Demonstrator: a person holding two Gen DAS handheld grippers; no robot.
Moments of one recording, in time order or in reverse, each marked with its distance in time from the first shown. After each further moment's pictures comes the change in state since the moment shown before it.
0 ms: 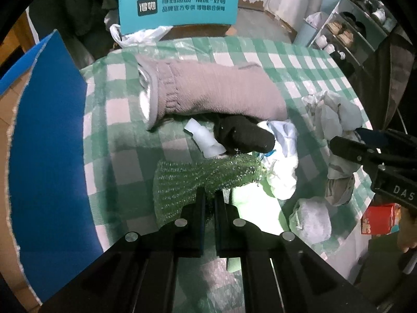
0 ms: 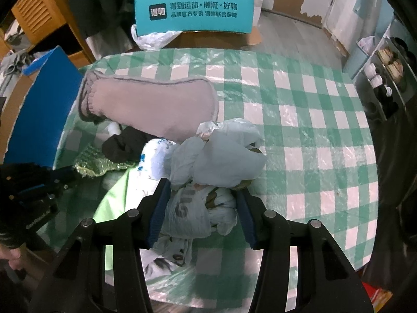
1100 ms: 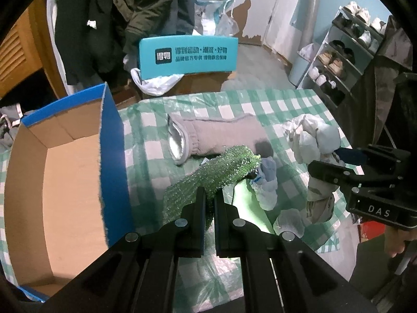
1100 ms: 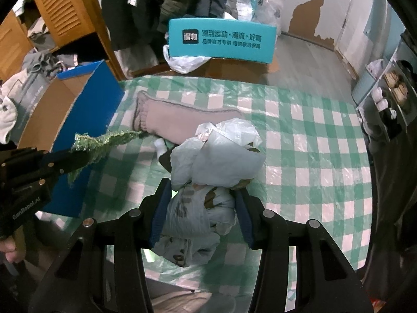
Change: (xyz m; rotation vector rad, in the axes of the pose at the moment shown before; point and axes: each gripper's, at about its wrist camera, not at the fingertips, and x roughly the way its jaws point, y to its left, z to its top) left arm -0.091 0.012 -0.003 -0.004 -0.198 0.011; right arm -0.057 0.043 0.001 -0.071 -0.094 0.054
